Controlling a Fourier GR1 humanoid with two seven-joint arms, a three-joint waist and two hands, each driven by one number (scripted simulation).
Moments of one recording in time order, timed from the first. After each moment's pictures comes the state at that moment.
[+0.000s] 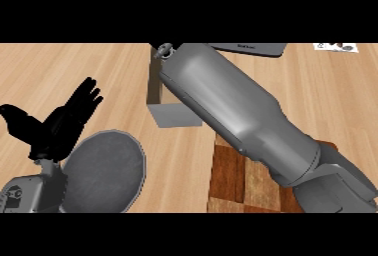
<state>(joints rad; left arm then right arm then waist) -0.21 0.17 0.11 -1.56 0.17 -0.13 0.30 -1.45 -0.01 0.48 -0.71 0.98 -0.04 1.15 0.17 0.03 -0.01</state>
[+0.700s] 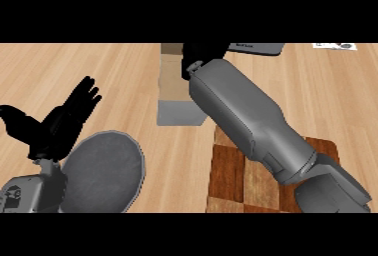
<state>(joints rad) -0.21 0.17 0.11 -1.57 0.17 -0.13 0.29 -1.33 -0.01 0.47 -0.56 0.79 -0.22 1.10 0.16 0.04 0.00</state>
